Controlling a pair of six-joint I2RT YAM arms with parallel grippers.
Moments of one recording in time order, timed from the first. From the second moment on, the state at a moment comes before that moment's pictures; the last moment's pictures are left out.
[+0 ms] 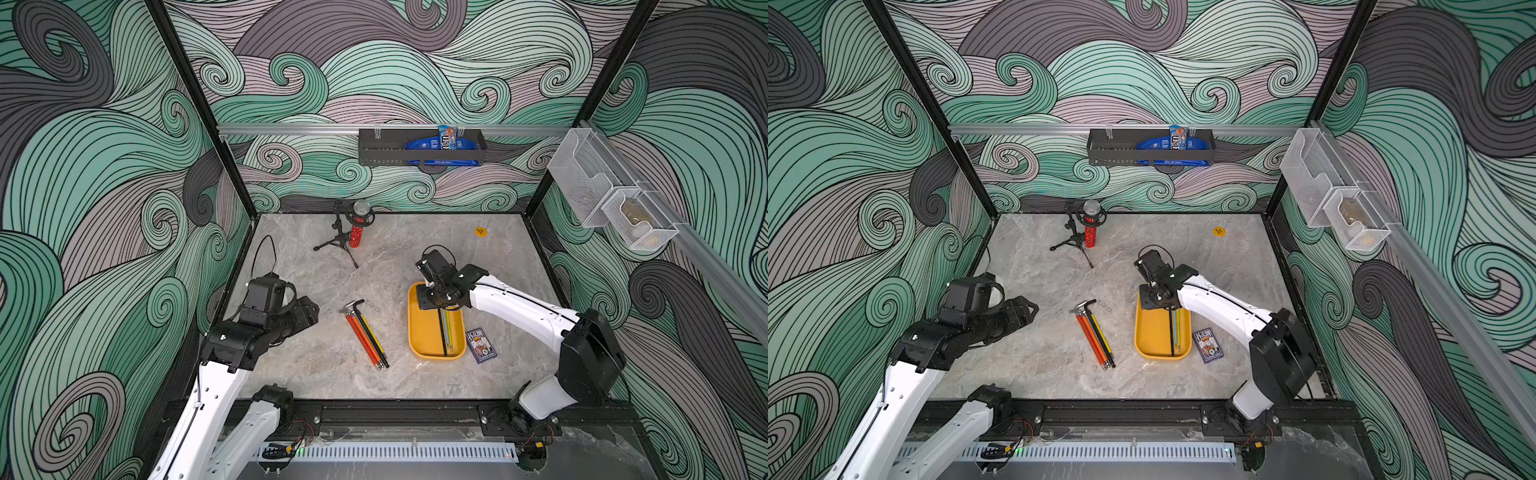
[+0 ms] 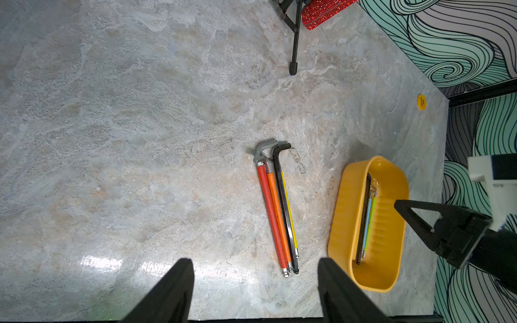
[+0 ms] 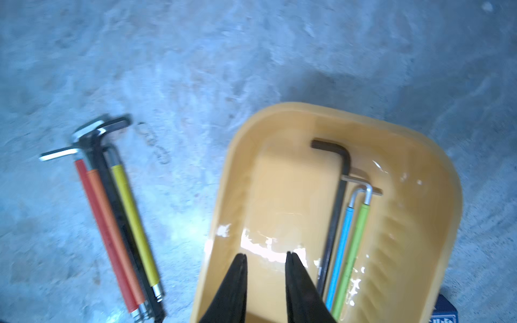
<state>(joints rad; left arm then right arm) -0.23 0.74 0.95 -1.10 0.09 -0.65 0.74 1.58 1.22 -0.79 0.11 0.51</state>
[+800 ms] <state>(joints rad) -0.23 0.73 0.95 -1.10 0.07 -0.66 0.98 2.01 1.52 -0.78 -0.04 0.40</state>
